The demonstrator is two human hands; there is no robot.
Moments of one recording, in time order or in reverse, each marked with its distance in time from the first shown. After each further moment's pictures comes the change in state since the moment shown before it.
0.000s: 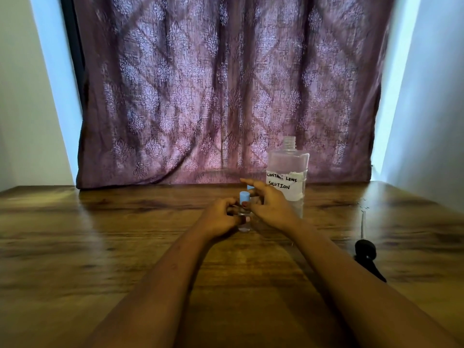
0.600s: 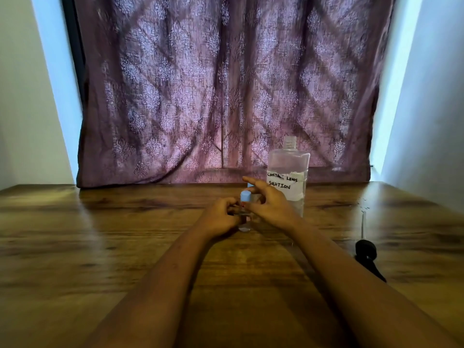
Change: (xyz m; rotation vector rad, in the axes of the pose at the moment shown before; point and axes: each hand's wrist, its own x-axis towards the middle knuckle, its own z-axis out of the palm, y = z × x) left_hand 0.002 -0.001 -0.001 0.005 -0.009 -0.041; right_hand 0.001 0.006 0.000 0.035 -0.011 0.000
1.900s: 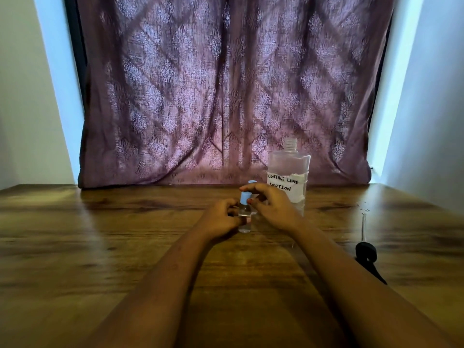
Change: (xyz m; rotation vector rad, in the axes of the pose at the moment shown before) left_hand -0.005 0.005 0.002 -0.043 0.022 -0.009; right_hand -0.002 -0.009 -0.004 -0.107 -0.006 -0.030
